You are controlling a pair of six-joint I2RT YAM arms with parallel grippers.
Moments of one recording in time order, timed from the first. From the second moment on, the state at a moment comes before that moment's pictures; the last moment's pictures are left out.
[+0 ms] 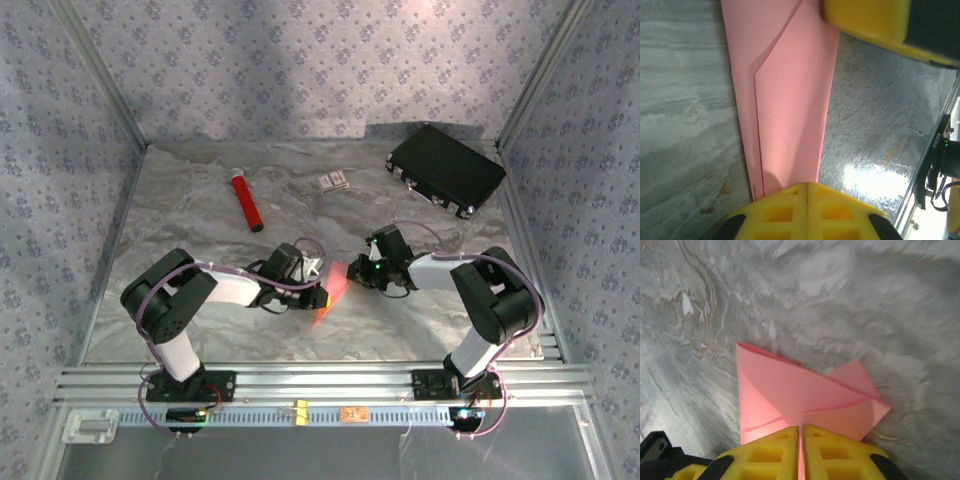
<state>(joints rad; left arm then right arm) -0.78 1.72 0.64 0.21 0.58 -0.70 0.49 1.65 0.65 0.06 -0.43 0.80</state>
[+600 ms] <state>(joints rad) -0.78 1.72 0.63 0.21 0.58 -0.70 0.40 1.56 0.71 -0.07 -0.34 0.77</state>
